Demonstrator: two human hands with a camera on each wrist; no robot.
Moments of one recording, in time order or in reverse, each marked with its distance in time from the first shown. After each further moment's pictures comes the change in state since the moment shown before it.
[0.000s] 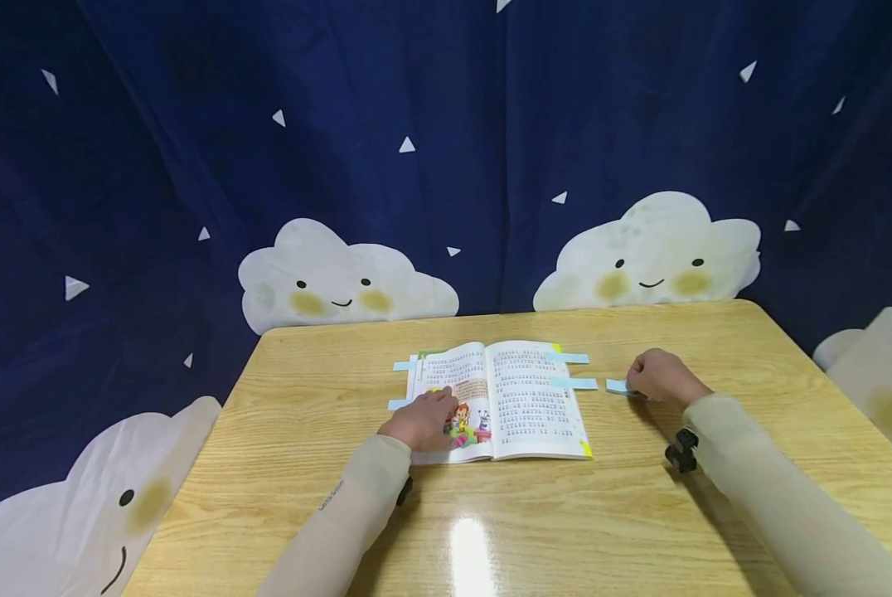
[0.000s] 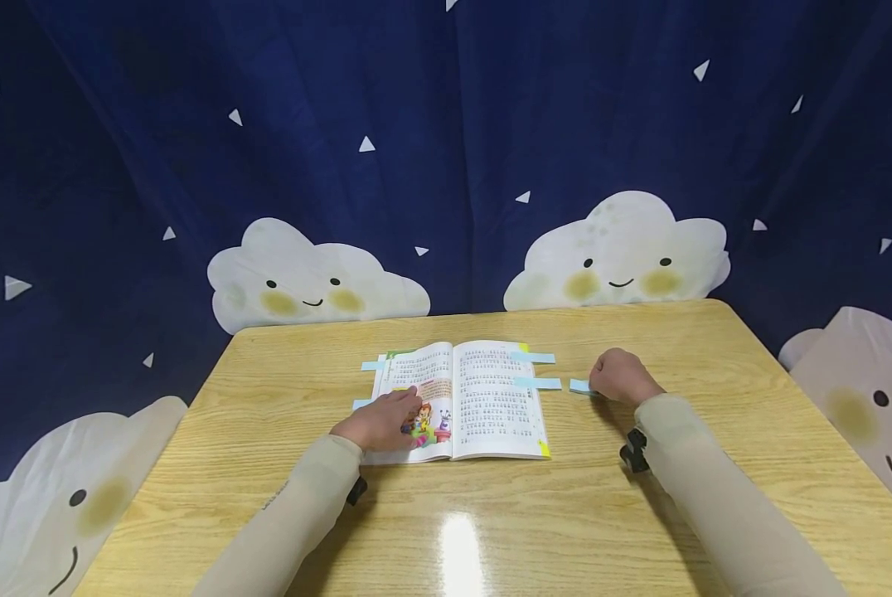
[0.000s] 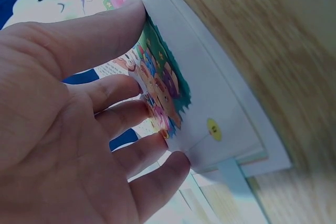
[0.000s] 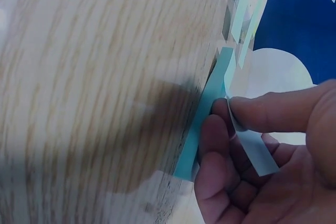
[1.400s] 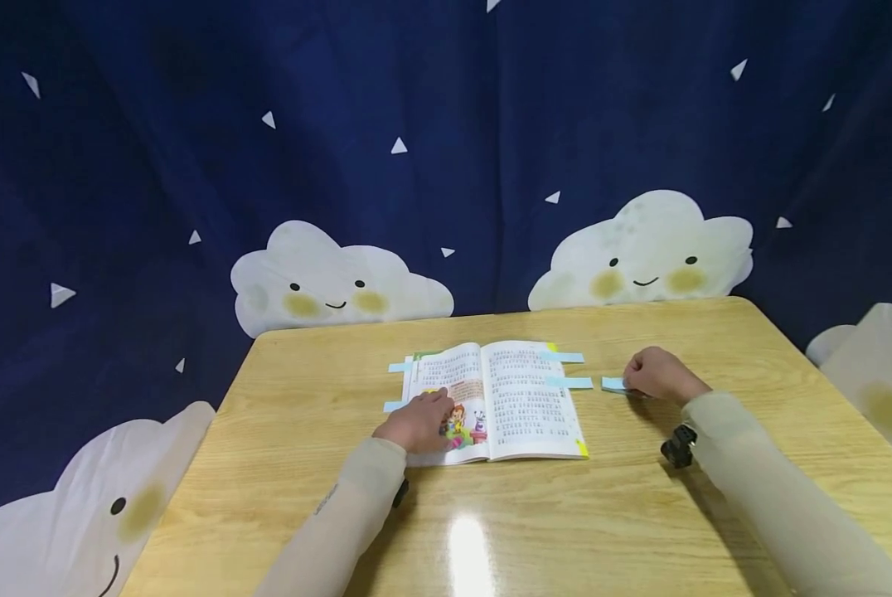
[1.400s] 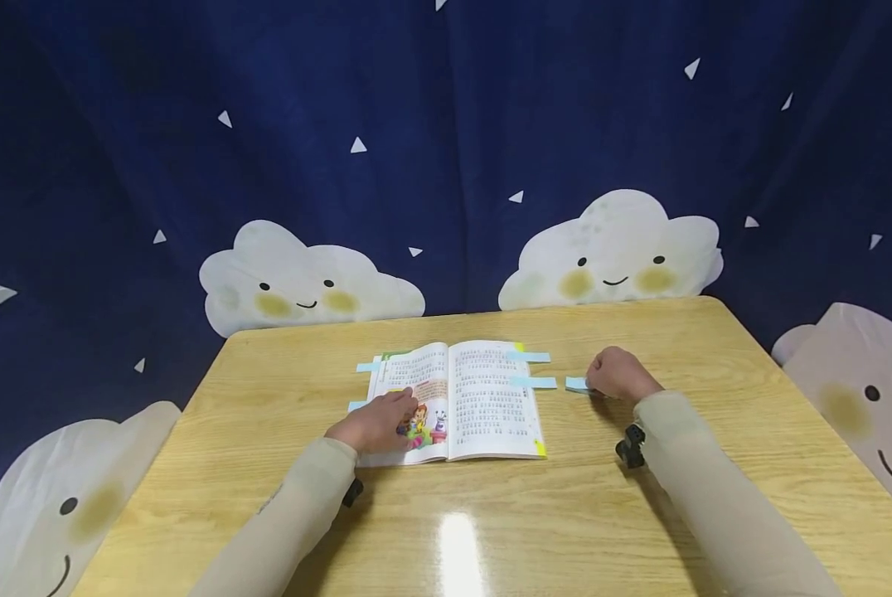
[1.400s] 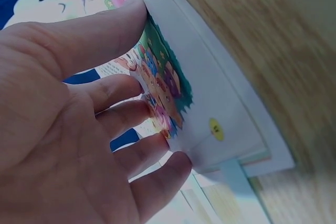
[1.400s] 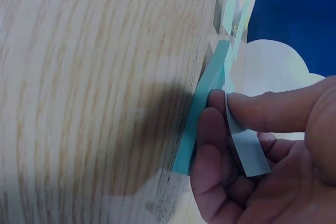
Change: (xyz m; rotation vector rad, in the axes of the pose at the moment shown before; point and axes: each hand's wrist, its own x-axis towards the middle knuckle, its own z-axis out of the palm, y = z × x) left_hand 0.000 0.000 -0.002 -0.003 0.004 0.017; right_hand 0.002 0.004 -0.003 0.104 -0.039 0.062
